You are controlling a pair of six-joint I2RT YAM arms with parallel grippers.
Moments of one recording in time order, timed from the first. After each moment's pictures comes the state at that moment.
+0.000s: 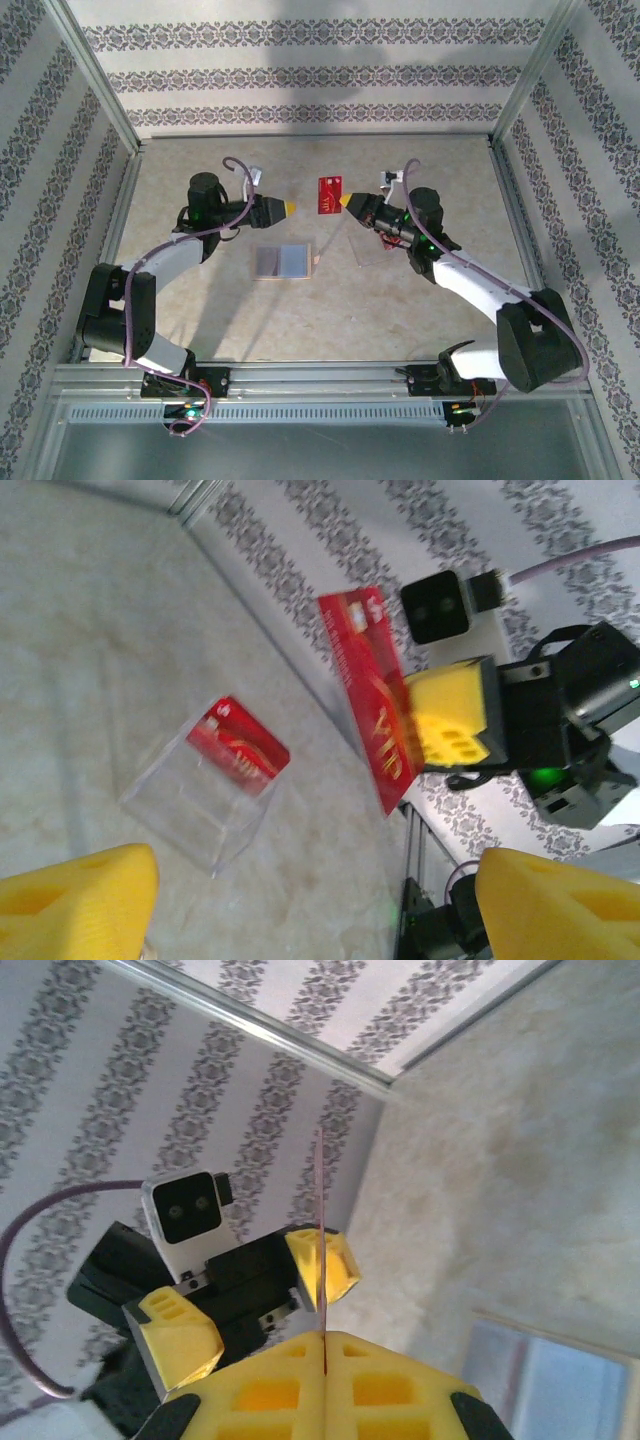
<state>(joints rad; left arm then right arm) -0.19 1.51 0.83 0.51 1.04 -0.66 0.39 1.35 0.71 0.56 -0.62 1.09</state>
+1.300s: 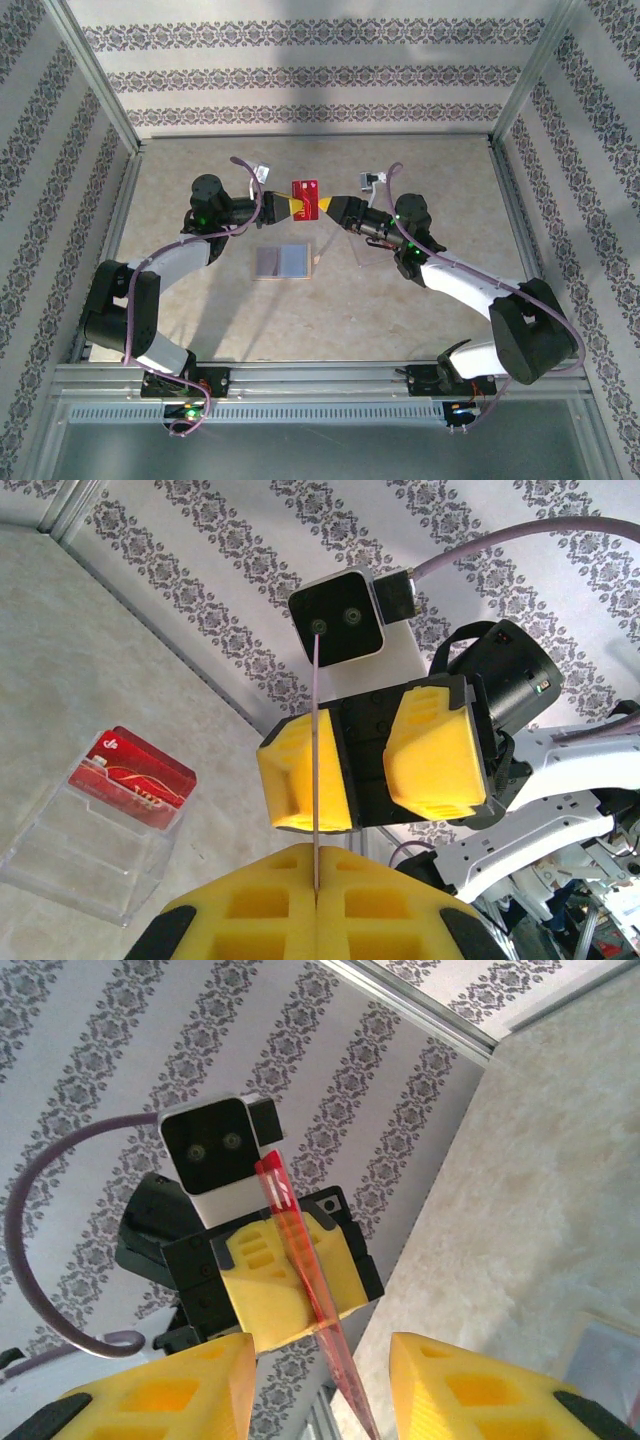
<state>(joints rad) -0.25 1.53 0.83 0.77 1.13 -0.81 0.49 1.38 0.71 0.70 -0.66 1.10</state>
